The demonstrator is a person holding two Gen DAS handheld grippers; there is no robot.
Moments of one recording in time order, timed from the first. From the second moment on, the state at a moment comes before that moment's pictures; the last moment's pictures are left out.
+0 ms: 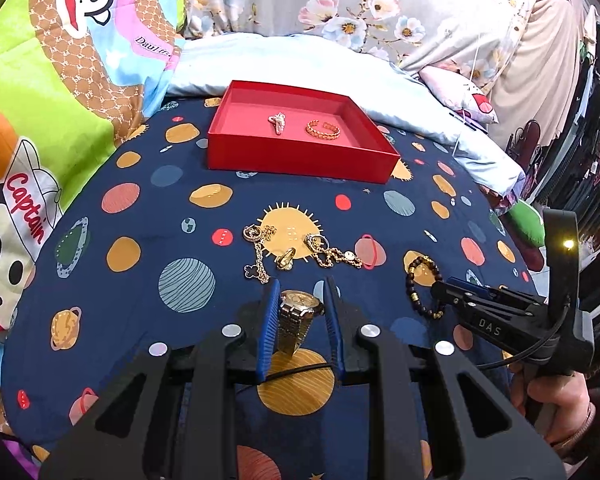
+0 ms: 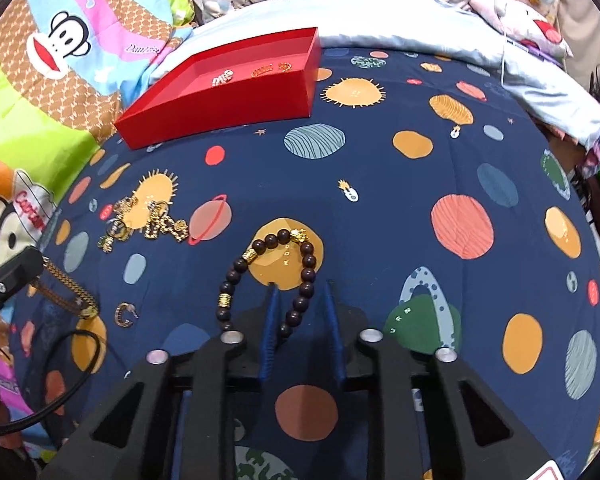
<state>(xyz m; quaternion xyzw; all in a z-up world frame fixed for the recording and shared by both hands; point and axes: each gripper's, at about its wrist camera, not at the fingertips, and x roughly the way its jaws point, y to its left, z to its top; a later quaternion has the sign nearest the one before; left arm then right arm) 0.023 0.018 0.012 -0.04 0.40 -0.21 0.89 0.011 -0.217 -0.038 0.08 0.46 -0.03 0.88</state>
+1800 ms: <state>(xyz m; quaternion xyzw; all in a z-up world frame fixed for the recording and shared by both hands) 0.272 -0.044 0.012 -0.03 0.41 -0.16 0.90 0.243 -0.209 0.004 0.11 0.43 0.04 0.90</state>
